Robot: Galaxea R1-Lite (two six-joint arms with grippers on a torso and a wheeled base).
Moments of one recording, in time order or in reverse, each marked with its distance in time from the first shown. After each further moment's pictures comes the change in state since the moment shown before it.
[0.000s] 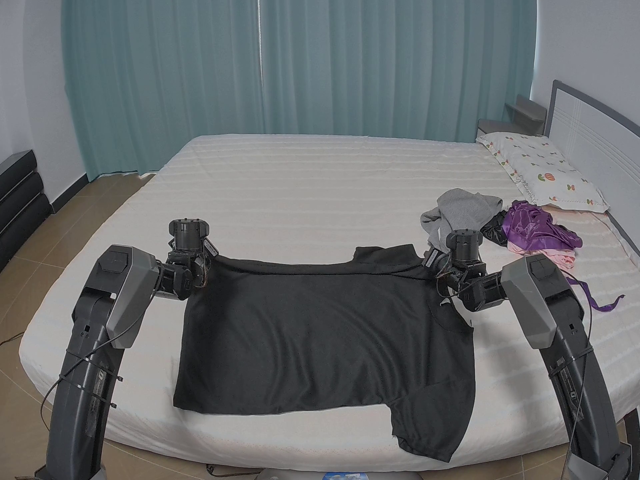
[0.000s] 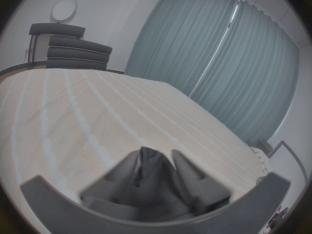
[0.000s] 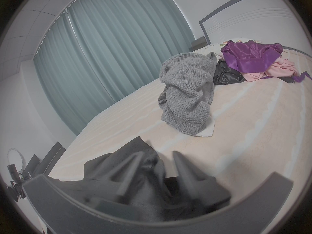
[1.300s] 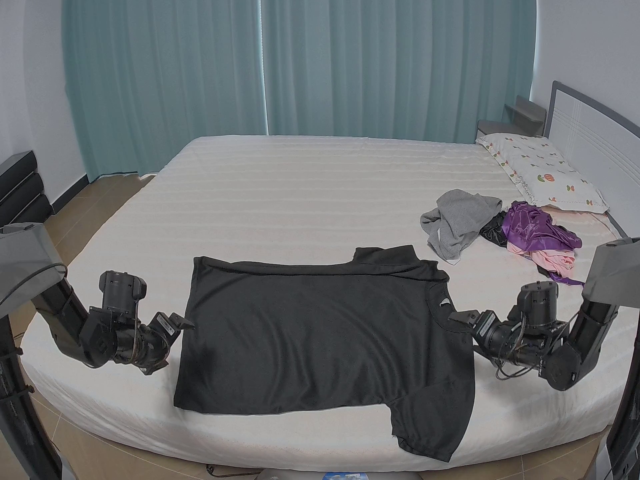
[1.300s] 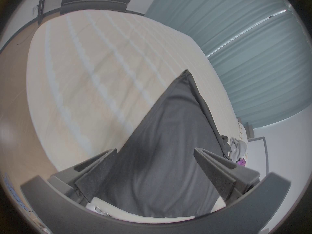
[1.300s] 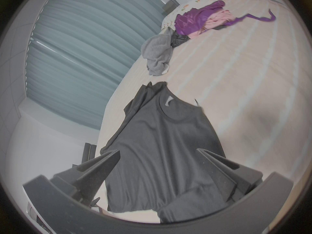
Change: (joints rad) left arm 0.037 -0.735 1.368 -0.186 -0.450 -0.259; right arm 0.044 -0.733 1.551 -0.580 0.247 0.383
